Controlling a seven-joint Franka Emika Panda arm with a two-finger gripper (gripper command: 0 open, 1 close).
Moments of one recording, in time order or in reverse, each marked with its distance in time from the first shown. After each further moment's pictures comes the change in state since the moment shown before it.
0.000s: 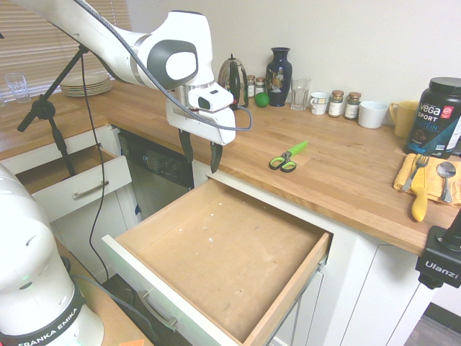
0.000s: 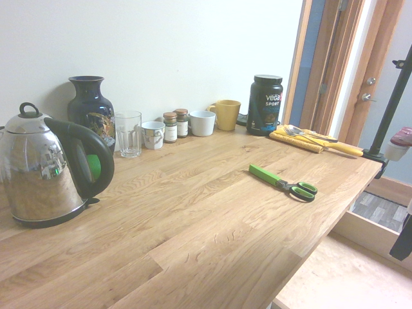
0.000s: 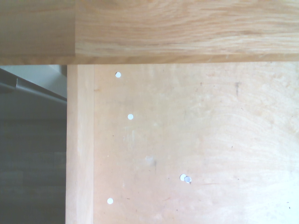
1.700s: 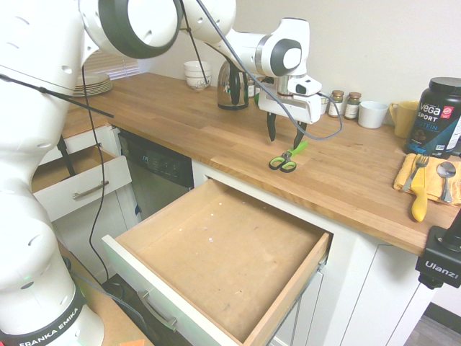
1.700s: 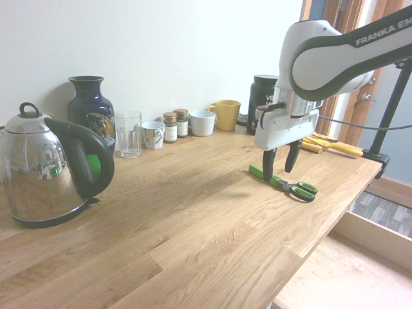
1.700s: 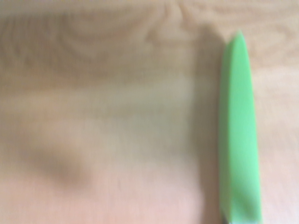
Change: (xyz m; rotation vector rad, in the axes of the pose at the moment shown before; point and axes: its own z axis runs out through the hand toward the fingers) arm 0.260 -0.159 0.033 -0.034 0.001 0.090
